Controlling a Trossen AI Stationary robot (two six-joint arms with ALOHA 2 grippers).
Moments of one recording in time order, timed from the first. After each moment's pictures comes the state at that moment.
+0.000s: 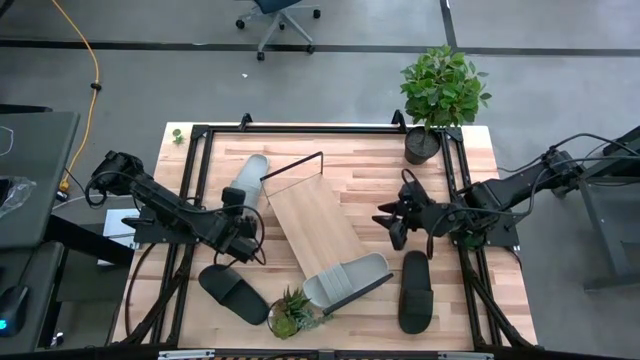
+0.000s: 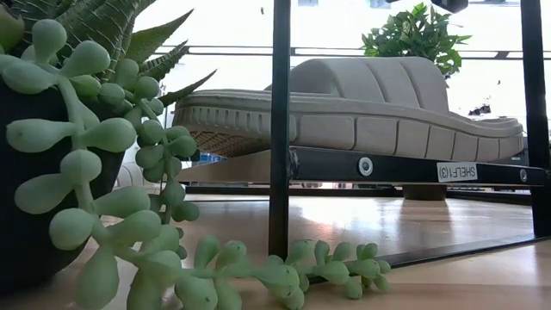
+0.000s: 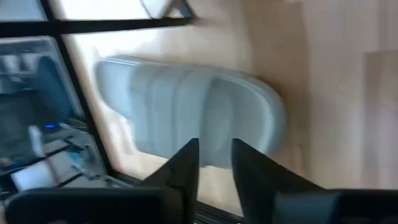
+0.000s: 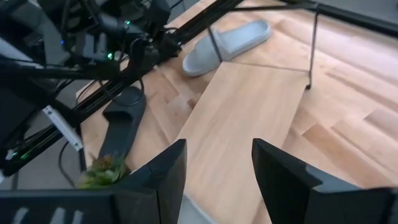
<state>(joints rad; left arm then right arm) -0.34 1.41 0.83 -1.24 -0.61 -0.30 0.43 1.12 1.10 -0.63 0.57 0.87</state>
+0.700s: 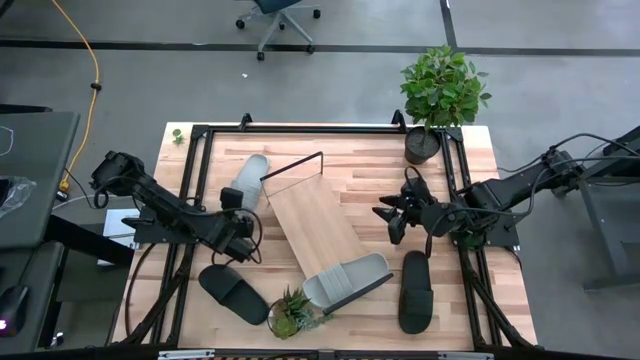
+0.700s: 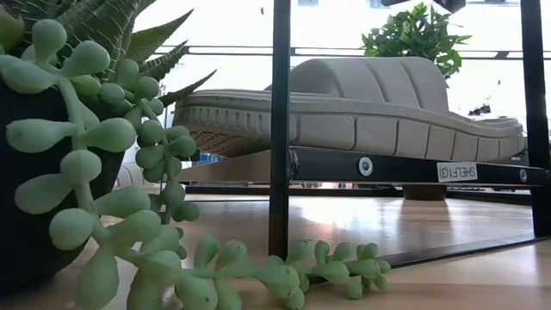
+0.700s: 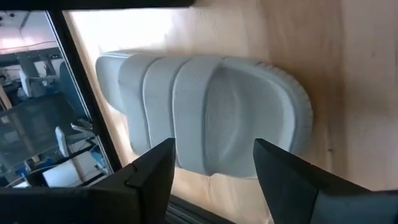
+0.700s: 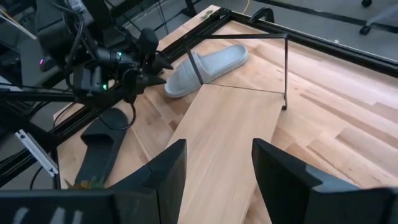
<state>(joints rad) -0.34 1.41 0.68 -1.12 -0.67 -0.28 0.43 1.12 1.10 -0.63 0.69 0.86</state>
